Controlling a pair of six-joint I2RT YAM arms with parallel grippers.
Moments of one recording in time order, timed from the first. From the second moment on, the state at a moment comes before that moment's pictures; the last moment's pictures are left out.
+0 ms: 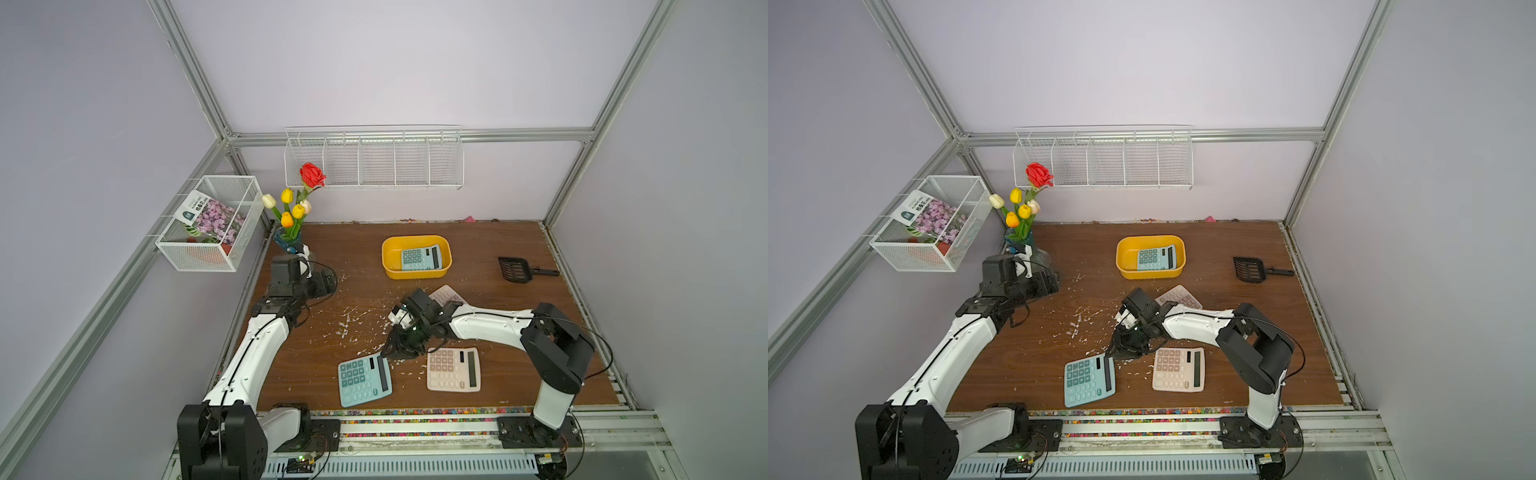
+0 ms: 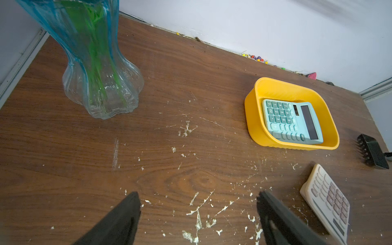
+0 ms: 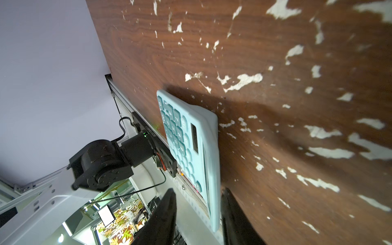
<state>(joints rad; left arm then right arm) -0.08 1.18 0.87 -0.33 0.18 -0.26 0.89 1.83 1.10 -0.32 -0.70 0.89</state>
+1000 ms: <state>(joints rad) -0.08 1.18 0.86 -0.33 0.18 -0.26 0.89 1.93 1.13 -0.37 -0.85 0.78</state>
